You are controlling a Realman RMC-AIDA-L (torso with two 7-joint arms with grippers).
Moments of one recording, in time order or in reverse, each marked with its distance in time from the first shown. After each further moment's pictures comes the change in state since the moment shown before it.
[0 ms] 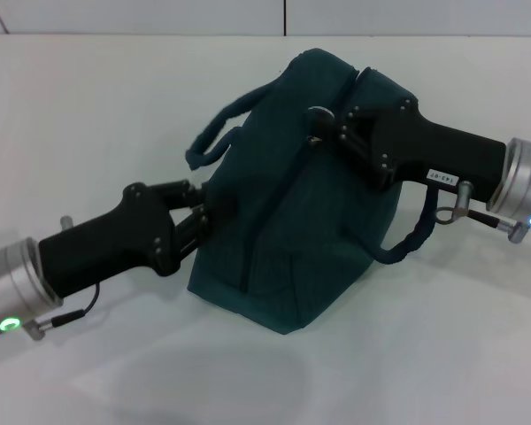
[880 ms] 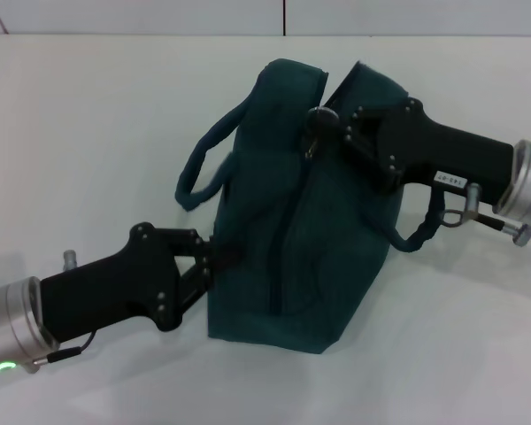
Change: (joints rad) left arm 0.038 0.007 0.053 -0.017 0.044 0.048 0.127; right arm -0.010 0.000 0.022 -0.006 -0.013 -0.047 0.018
